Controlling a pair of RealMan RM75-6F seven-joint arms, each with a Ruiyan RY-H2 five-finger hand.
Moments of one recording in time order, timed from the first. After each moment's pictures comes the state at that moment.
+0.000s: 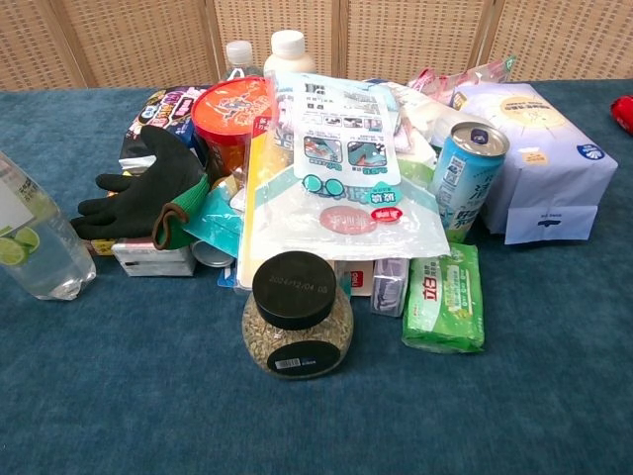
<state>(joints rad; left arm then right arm) -0.22 -1.18 -0.01 -1.59 1.60 1.31 -0.57 0.15 -1.10 0.17 -1.82 -1.29 1.46 -0.18</state>
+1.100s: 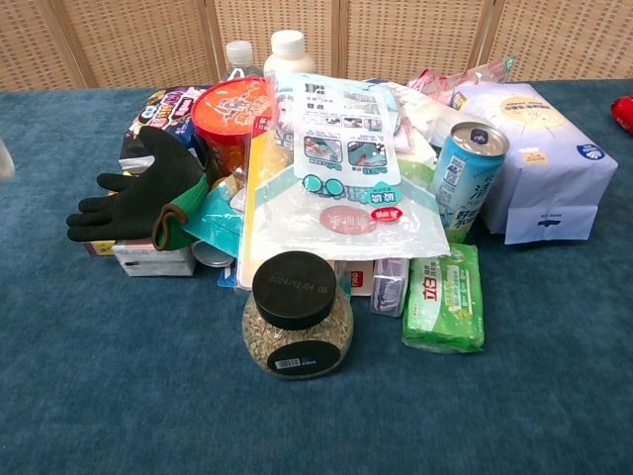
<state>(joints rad) -0.32 -1.21 -0.20 -1.68 1.62 1.51 -0.75 0.09 -1.09 0.15 -1.77 -1.31 1.48 -0.03</state>
